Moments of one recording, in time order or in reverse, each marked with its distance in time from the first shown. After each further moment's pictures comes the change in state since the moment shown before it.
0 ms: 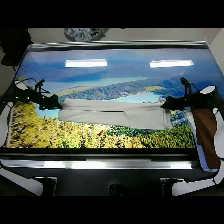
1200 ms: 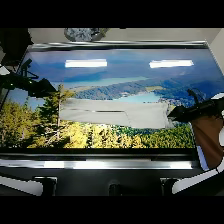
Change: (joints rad) left arm -0.008 0.145 0.182 -0.027 -0.137 -0.037; right arm -0.188 -0.197 0.116 -0.062 0.342 -0.095
